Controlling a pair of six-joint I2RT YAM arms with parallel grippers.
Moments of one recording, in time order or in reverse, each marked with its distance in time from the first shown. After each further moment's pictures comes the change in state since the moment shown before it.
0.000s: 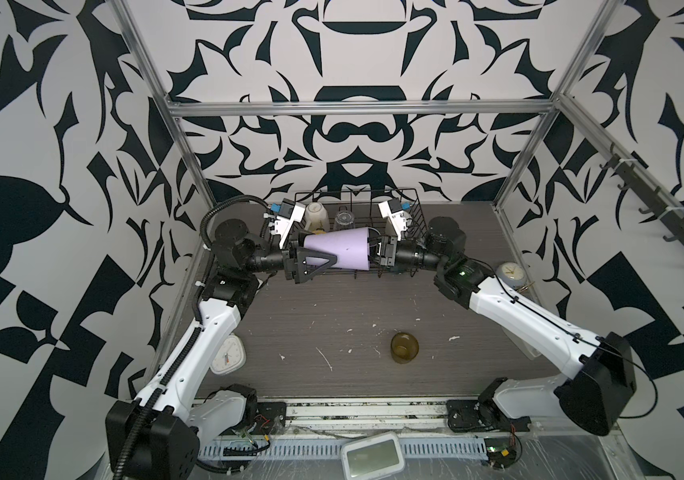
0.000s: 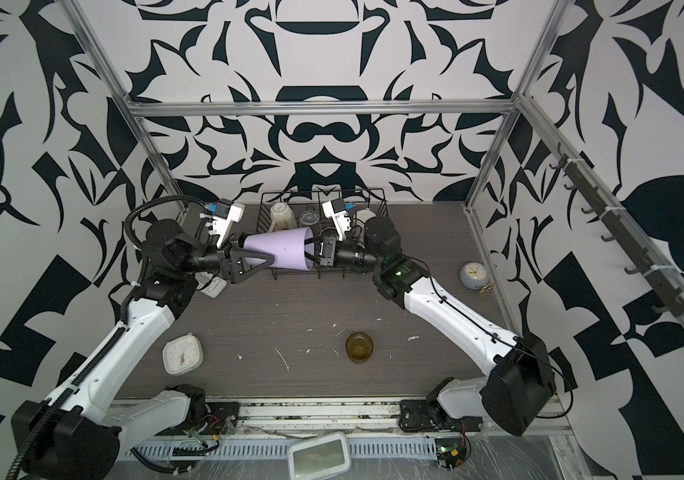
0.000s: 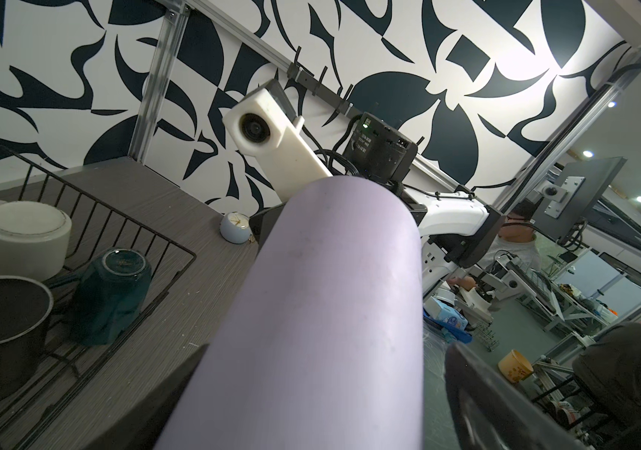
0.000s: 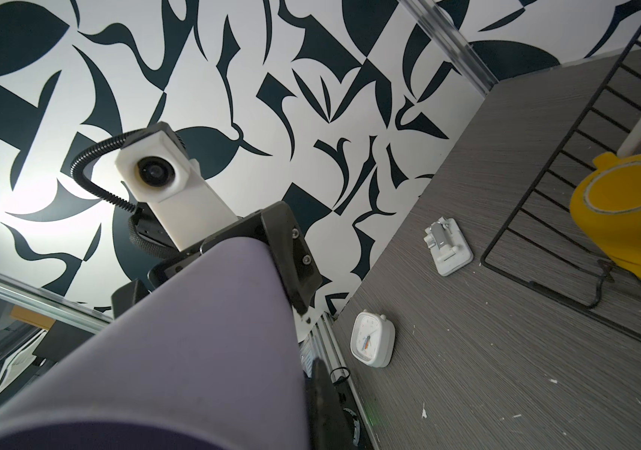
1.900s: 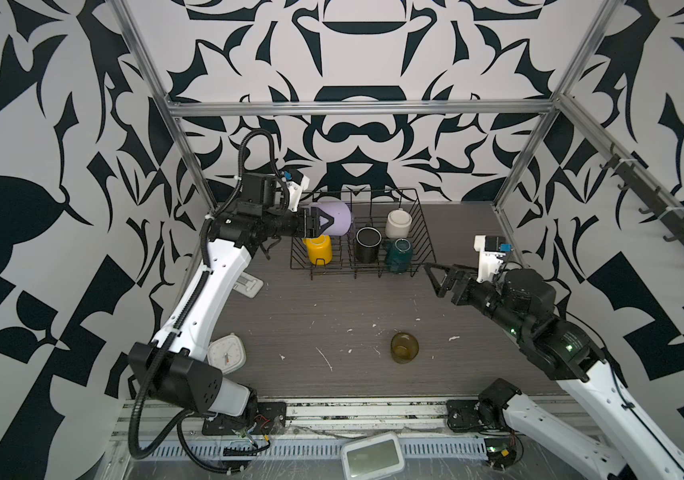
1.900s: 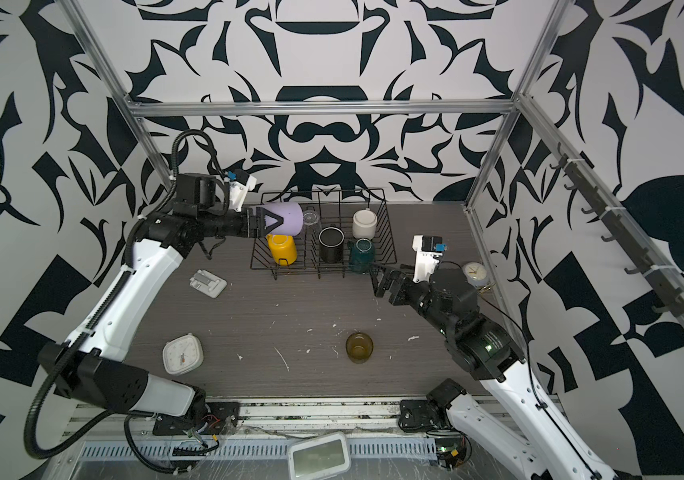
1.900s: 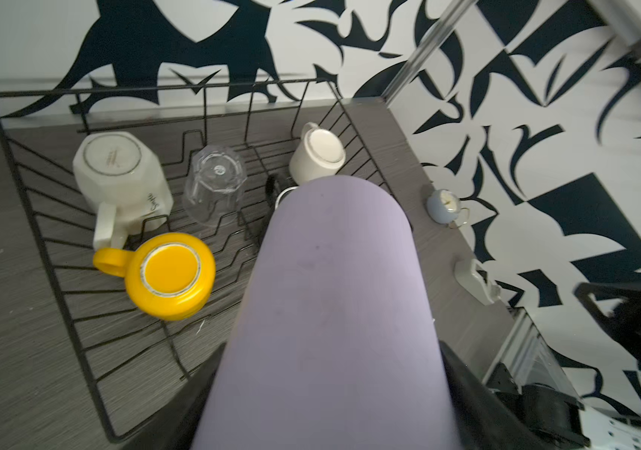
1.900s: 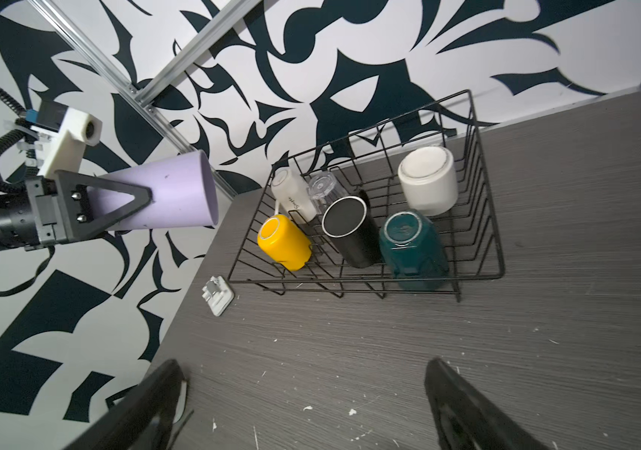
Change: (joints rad) left arm -0.056 0.396 0.686 -1.067 -0.786 0.430; right arm -0.069 -0.659 -0.176 -0.769 0.751 -0.328
